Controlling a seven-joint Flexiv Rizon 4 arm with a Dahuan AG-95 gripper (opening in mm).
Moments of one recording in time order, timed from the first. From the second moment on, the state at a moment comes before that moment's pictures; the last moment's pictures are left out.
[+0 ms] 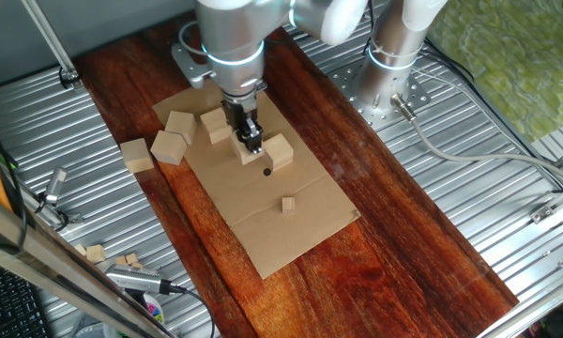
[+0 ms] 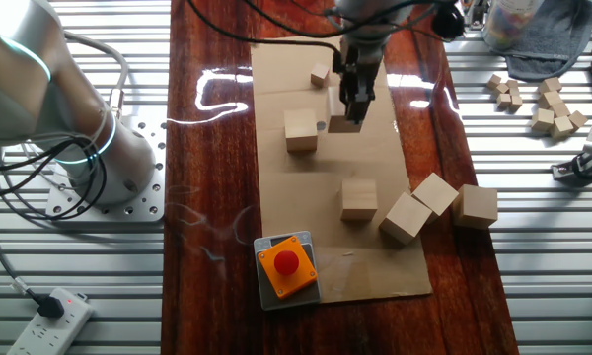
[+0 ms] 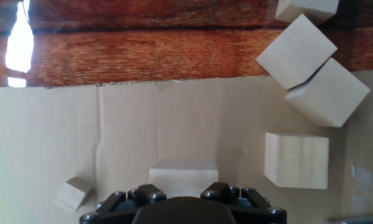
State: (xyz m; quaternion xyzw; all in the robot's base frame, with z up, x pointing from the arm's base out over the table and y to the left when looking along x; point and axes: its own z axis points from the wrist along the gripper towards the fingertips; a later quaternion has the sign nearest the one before) arm 0.452 0.065 0.142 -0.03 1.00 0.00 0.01
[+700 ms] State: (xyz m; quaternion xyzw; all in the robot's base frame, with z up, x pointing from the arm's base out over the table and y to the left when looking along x) arm 0.446 0.080 0.117 -0.04 1.00 -0.01 0.02
